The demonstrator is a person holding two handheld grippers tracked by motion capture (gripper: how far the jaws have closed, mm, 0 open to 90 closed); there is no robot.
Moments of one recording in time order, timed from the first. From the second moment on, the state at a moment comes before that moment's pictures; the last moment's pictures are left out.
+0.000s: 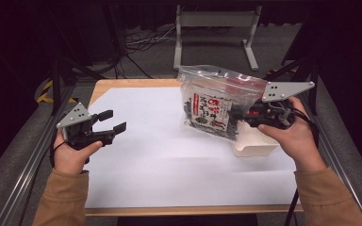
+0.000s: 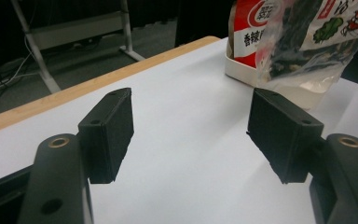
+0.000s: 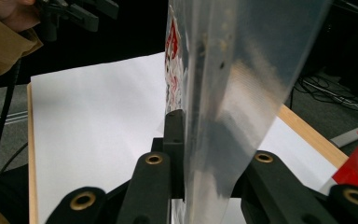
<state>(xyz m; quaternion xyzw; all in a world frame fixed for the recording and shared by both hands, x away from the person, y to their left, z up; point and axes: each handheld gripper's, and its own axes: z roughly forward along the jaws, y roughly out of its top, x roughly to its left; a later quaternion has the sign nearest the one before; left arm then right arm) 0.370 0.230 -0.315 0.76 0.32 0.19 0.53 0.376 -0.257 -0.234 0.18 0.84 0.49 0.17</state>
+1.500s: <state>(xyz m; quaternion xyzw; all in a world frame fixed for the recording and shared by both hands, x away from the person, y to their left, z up) 0.377 0.229 -0.325 0.78 0.33 0.19 0.50 0.391 -0.343 -0.244 0.26 0.82 0.45 0.25</state>
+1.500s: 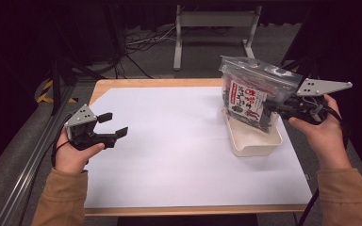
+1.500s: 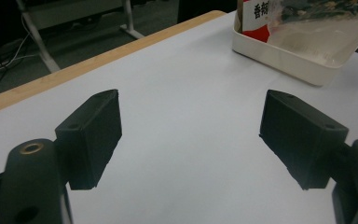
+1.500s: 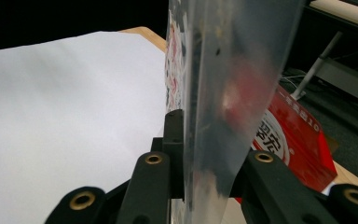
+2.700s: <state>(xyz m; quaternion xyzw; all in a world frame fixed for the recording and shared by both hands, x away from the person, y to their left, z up) 0.377 0.227 -0.326 0.78 0.33 0.18 0.50 0.411 -0.365 -0.308 0.35 0.82 0.42 0.18</state>
